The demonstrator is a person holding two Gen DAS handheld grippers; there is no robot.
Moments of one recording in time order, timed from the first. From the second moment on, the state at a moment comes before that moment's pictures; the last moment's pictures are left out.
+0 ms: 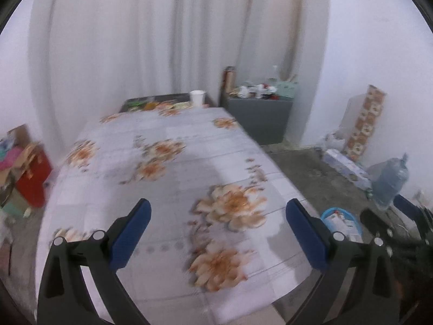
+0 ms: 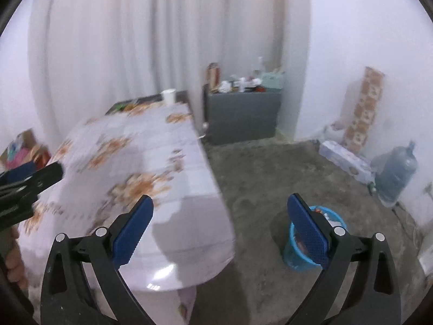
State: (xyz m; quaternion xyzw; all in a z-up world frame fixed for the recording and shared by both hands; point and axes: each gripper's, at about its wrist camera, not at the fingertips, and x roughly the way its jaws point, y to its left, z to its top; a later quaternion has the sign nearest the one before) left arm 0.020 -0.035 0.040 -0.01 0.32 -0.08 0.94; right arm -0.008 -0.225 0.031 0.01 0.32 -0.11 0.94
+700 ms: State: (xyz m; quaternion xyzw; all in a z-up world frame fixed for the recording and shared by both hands) left arm -0.013 -0.070 0.012 0.02 0.40 -0.08 0.91; right arm -0.054 -0.238 0.018 0.00 0.37 -0.25 0.90
